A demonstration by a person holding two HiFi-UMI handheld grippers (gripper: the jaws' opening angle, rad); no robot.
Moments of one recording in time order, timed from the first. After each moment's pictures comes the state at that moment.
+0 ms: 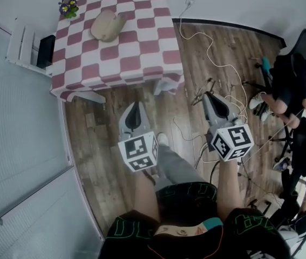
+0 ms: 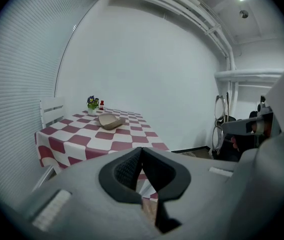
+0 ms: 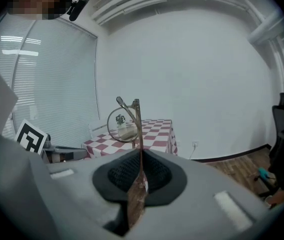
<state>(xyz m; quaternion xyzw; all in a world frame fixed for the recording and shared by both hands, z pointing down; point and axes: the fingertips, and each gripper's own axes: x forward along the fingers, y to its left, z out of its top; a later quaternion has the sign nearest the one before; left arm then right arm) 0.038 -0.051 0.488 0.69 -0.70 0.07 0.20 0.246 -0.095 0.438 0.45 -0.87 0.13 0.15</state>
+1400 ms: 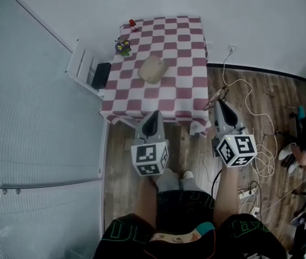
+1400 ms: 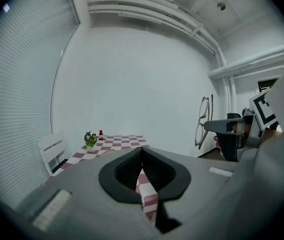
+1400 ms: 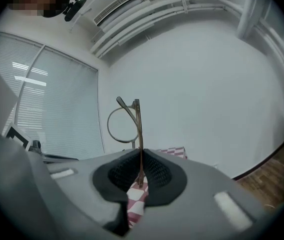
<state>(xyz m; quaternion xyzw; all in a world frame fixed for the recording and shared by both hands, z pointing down) 0.019 -0.115 0.360 0.68 -0.72 0.08 0.09 0.207 -0.198 0.342 0.41 -0.90 0.12 -0.02</state>
